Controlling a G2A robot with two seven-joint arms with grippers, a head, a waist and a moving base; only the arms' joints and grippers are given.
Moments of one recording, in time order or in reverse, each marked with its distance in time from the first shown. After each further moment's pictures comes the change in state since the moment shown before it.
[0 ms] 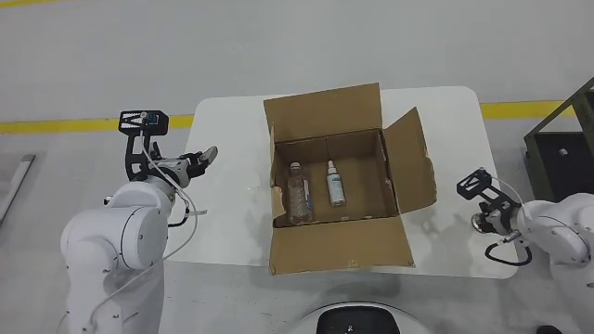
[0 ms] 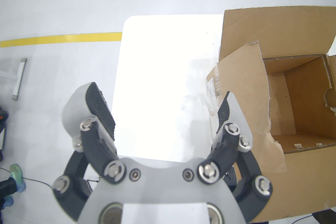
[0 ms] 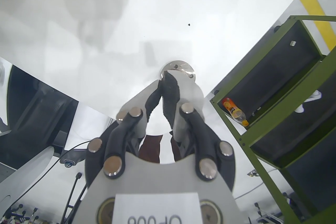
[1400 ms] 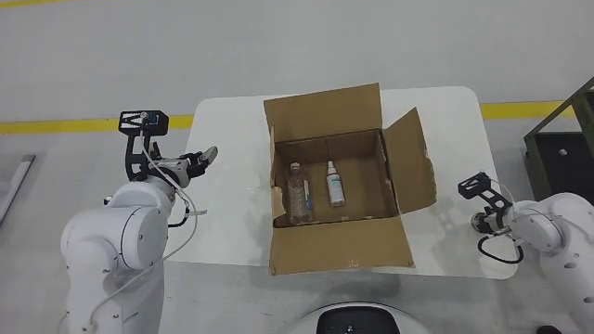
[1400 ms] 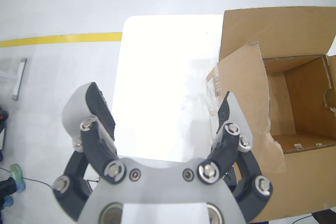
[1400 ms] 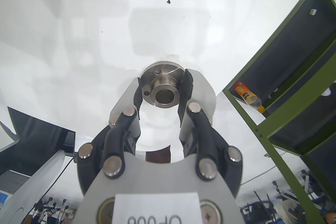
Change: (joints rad) left arm 0.000 0.000 0.000 0.000 0.000 0.000 0.000; right arm 0.093 0.028 -0.104 0.249 -0.034 0.110 -0.071
